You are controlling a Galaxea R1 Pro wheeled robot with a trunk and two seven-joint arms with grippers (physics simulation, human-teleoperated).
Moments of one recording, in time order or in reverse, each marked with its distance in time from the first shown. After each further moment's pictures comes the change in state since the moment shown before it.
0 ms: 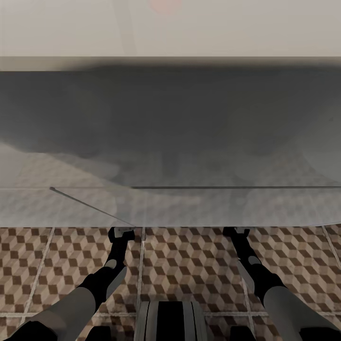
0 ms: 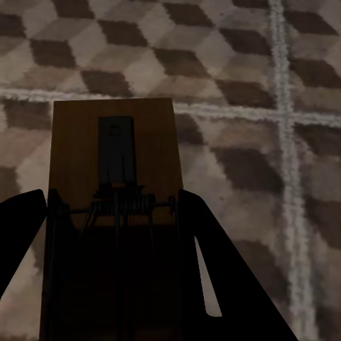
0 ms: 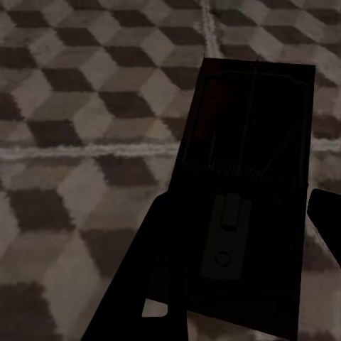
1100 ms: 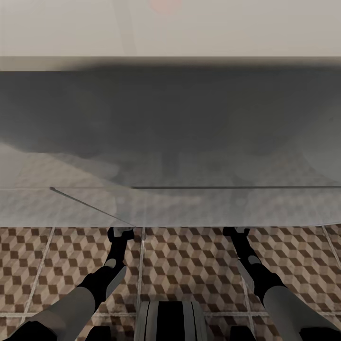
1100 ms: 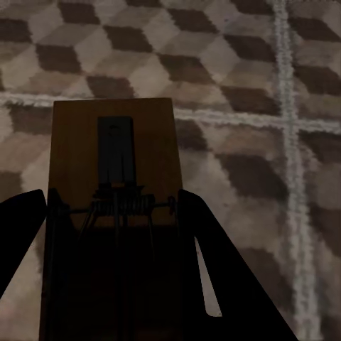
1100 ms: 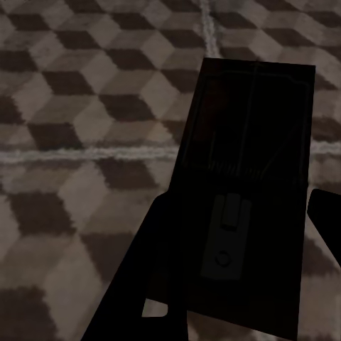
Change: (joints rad) left arm 0.000 0.003 0.004 -0.009 0.002 0.000 0.004; right arm 0.000 0.001 0.000 -0.006 -0.002 0.003 -0.001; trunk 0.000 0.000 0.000
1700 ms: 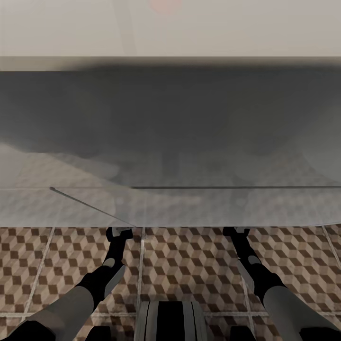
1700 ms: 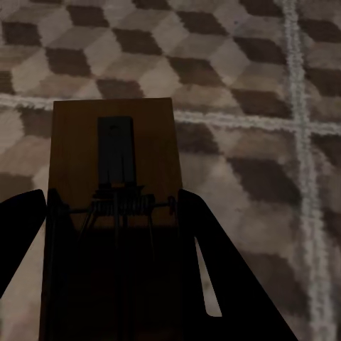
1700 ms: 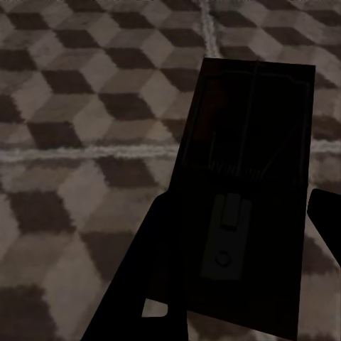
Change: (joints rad) left arm -0.003 0.010 0.002 -0.002 0.003 0.003 0.002; right arm 0.000 0.000 0.000 0.002 0.000 0.000 0.000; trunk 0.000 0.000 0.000
